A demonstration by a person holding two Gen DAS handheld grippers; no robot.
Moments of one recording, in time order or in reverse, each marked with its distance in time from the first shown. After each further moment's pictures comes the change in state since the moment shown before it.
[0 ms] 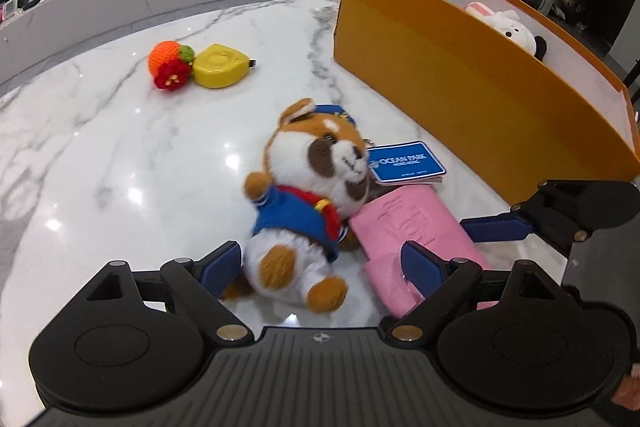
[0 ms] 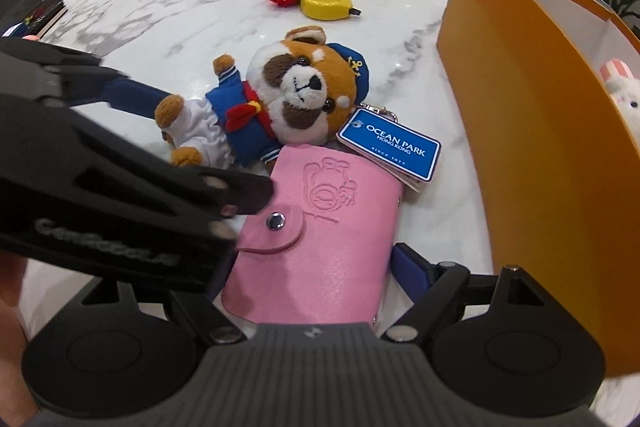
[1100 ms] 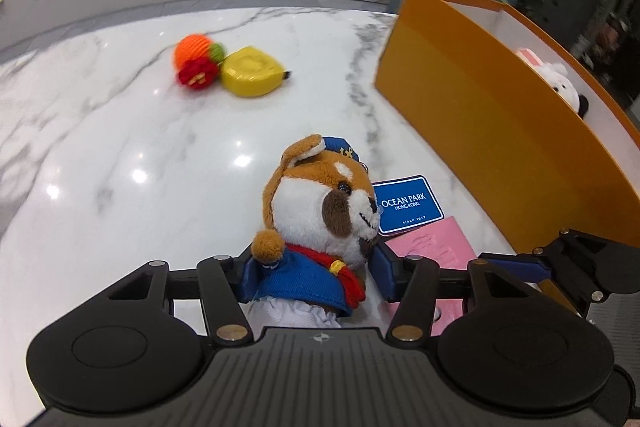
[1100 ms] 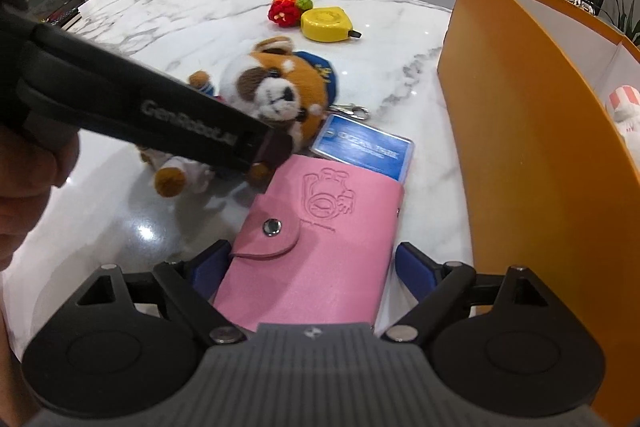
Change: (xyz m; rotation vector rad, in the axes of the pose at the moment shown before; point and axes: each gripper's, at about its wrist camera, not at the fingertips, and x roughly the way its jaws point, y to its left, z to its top) left arm 0.016 0.021 0.016 -0.187 -0.021 0.010; right arm 0.005 -0.012 0.006 -0.044 -0.073 0.030
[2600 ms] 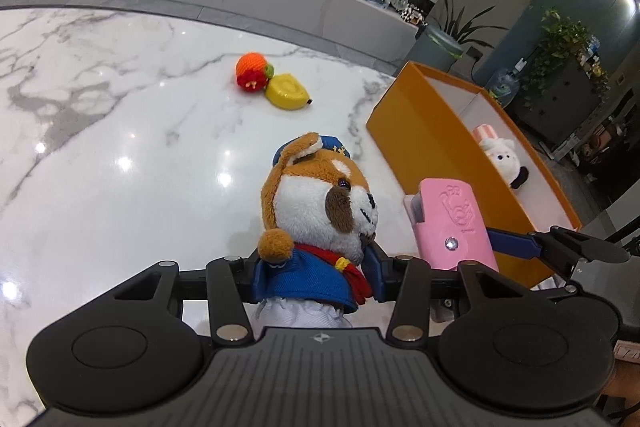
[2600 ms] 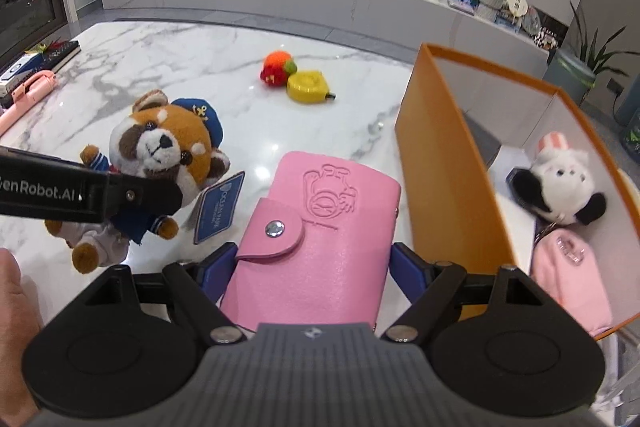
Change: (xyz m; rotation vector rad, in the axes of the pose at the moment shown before) left arm -0.098 0.012 -0.048 -0.242 -0.146 -0.079; right arm -0.082 0.017 0.008 -0.007 -0.101 -0.107
